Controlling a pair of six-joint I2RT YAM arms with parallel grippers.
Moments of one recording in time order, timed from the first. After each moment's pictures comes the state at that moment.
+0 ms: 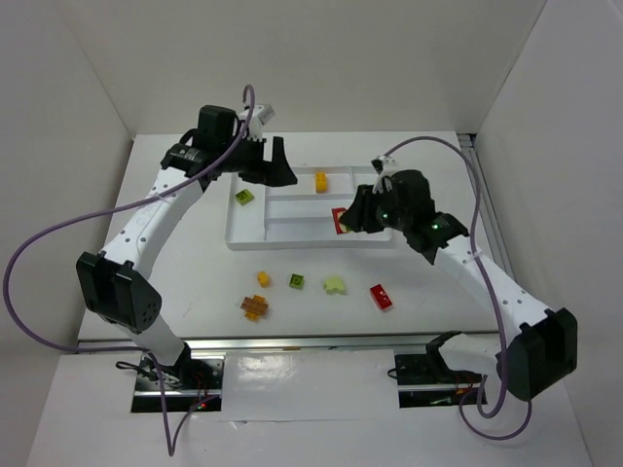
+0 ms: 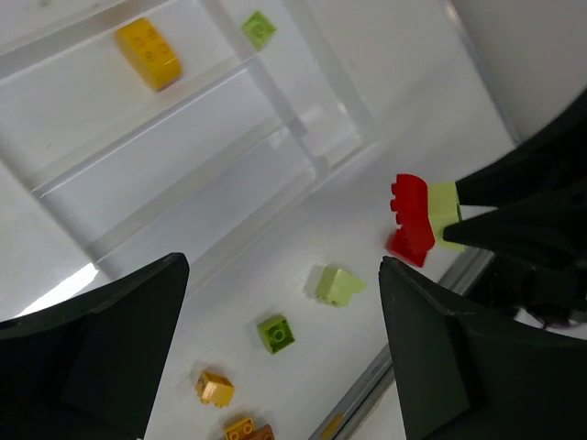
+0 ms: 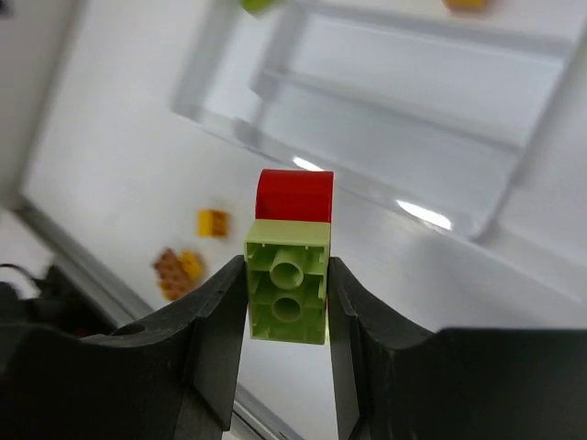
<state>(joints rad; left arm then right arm) -0.34 1.64 1.69 -0.70 0.43 -0.20 0.48 1.21 1.00 -0.36 -0.20 0.39</state>
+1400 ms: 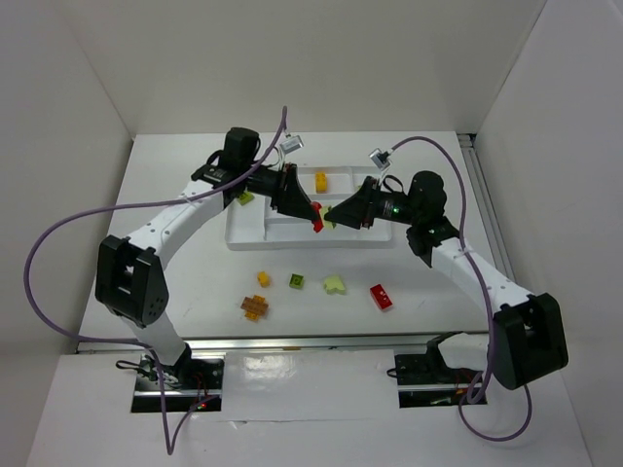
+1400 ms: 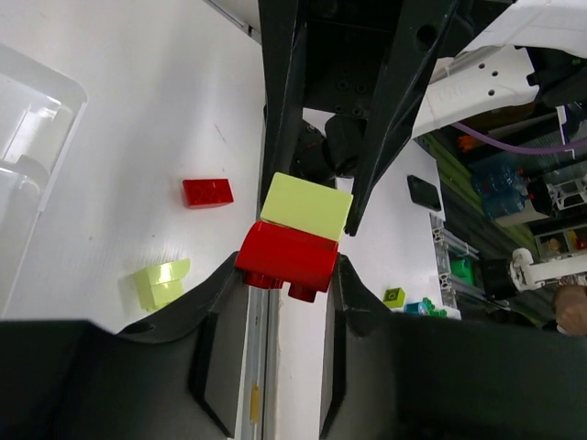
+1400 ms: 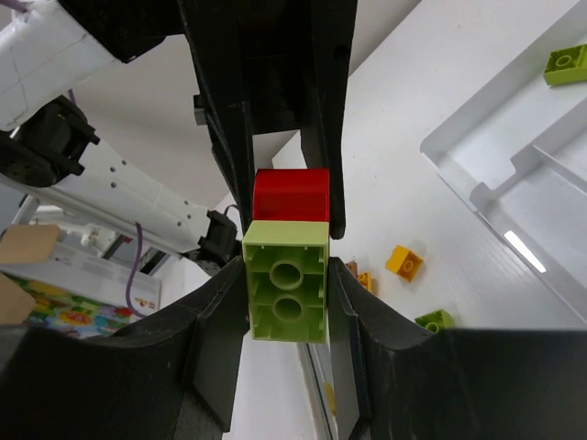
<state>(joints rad) -0.40 1.69 1.46 -0.34 1.25 -0.21 0.33 1.25 0.82 0.44 -0.95 0.75</state>
